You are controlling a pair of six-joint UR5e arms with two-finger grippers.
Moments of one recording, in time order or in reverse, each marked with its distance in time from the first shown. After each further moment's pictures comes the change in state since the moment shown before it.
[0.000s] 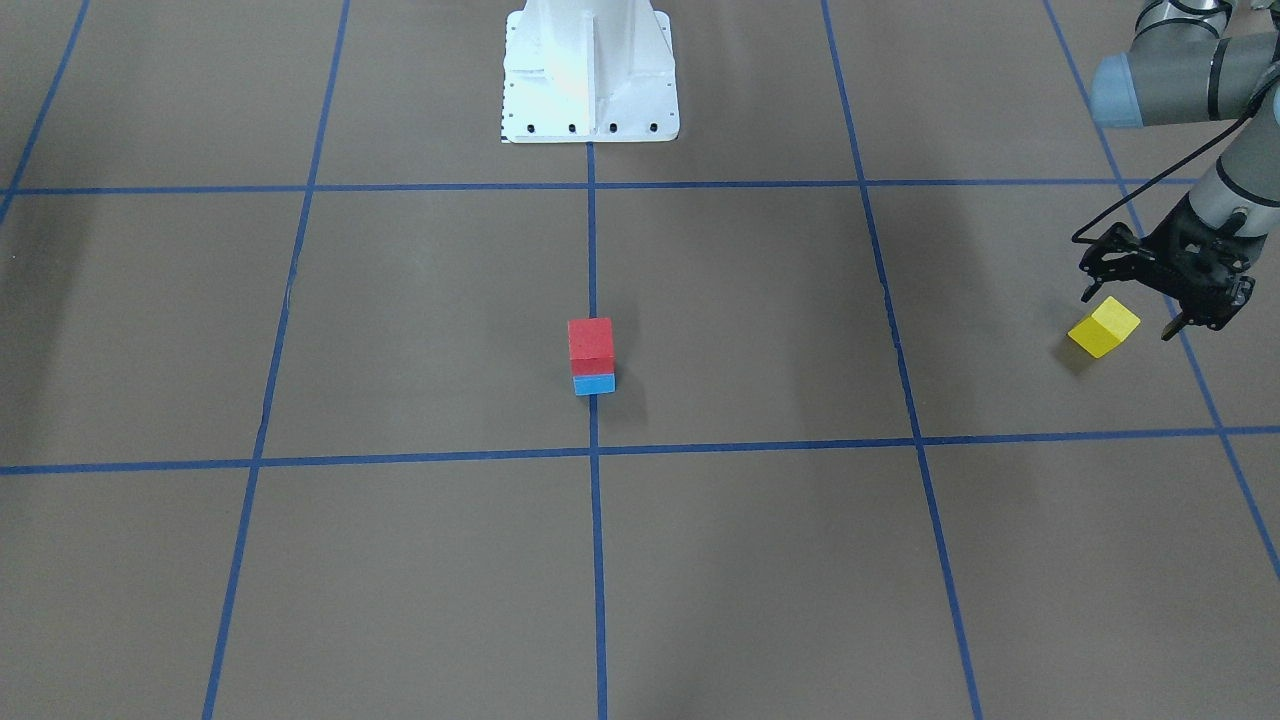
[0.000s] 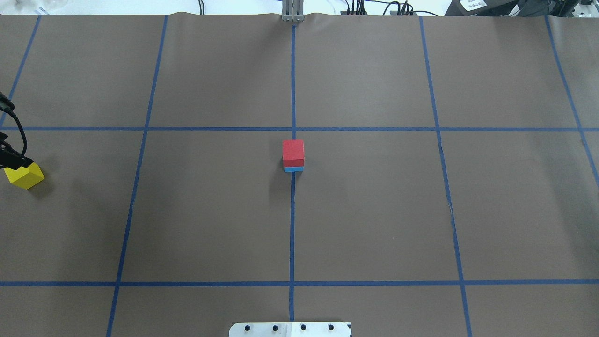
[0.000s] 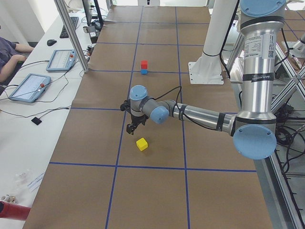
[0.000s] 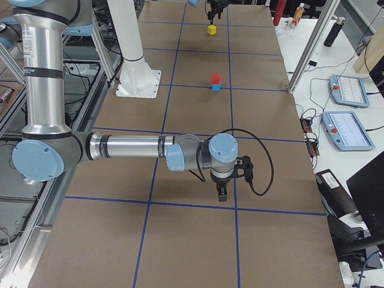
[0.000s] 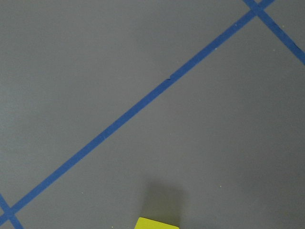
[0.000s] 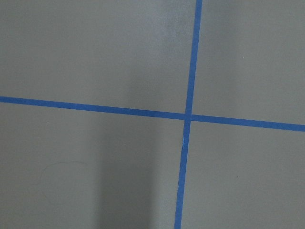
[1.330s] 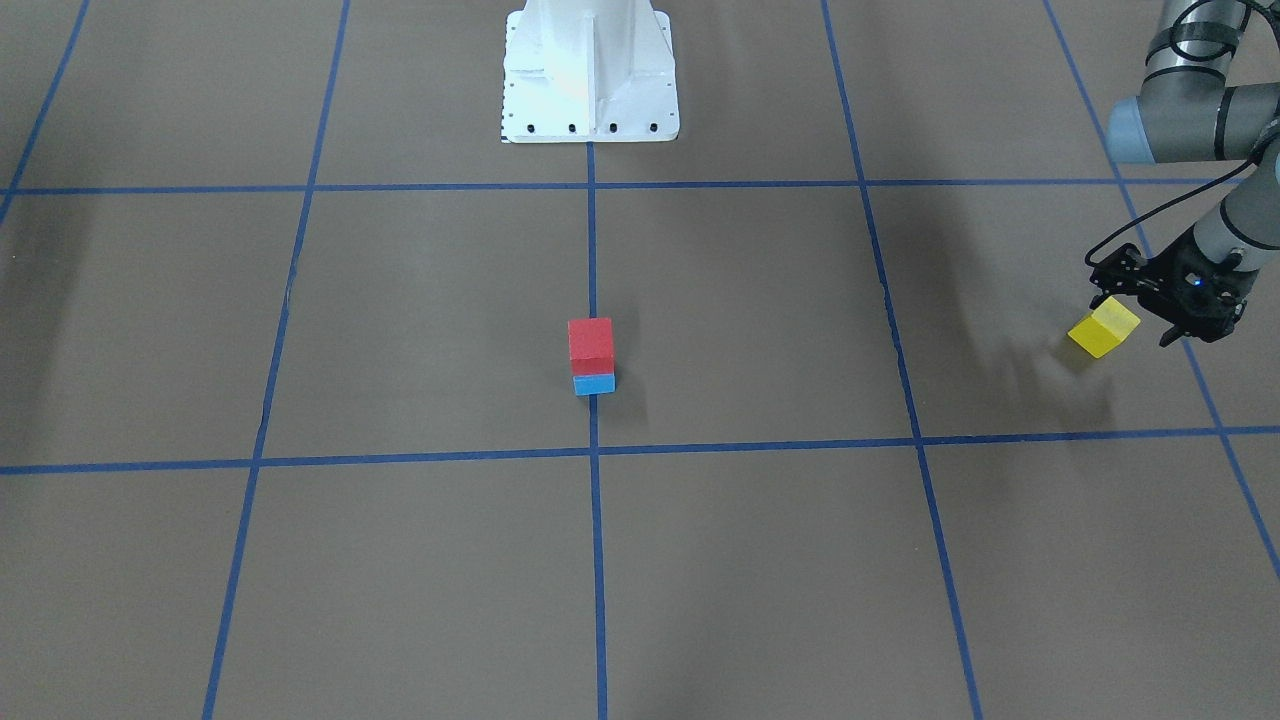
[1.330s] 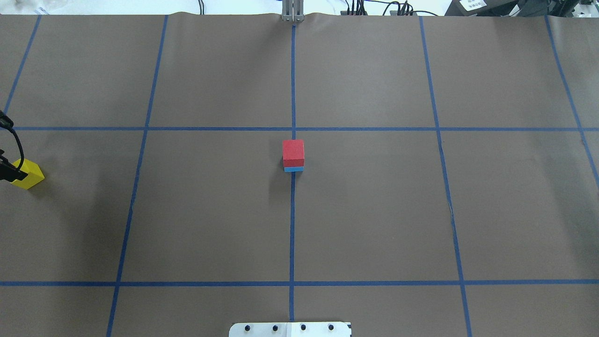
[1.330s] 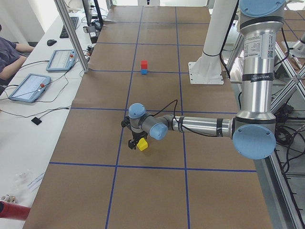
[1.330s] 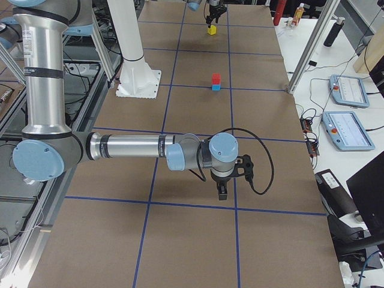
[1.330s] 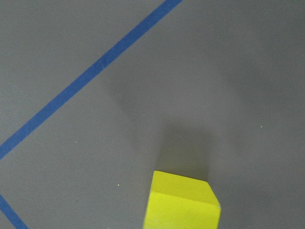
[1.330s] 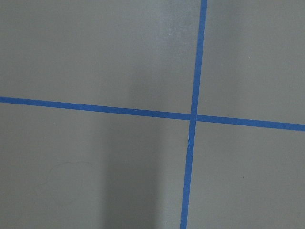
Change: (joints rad) left arm 0.010 -0.013 0.192 -0.124 -0.011 0.000; right arm 0.000 0.004 0.003 -0.002 0.015 0.002
